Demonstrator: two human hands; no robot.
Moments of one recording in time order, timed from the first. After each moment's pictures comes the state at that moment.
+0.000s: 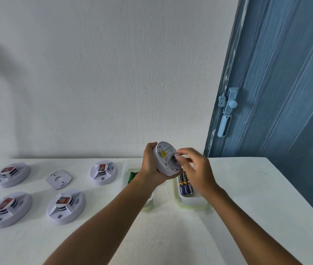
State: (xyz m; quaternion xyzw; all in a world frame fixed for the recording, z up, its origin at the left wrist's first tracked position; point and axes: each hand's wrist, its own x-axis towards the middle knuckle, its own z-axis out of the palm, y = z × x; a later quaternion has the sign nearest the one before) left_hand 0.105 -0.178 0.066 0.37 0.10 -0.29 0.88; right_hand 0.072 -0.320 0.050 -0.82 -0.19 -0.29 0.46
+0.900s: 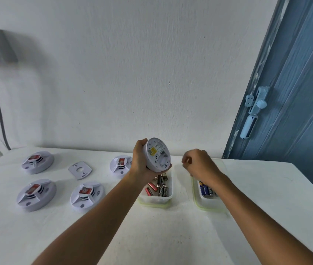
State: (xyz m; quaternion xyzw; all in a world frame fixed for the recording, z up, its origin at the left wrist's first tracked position) left_hand 0.114 -0.096 0.052 0.35 0.11 -0.17 0.91; right_hand 0.103 -0.279 0.063 -0.96 -0.08 -0.03 0.27
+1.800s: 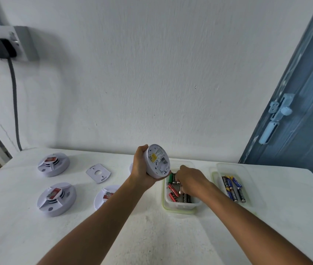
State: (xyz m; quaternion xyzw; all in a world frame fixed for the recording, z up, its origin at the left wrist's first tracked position) left_hand 0.133 -0.009 0.021 0.34 0.15 -0.17 0.92; right_hand 0.115 -0.180 0.027 -0.98 -0.19 0.09 -0.06
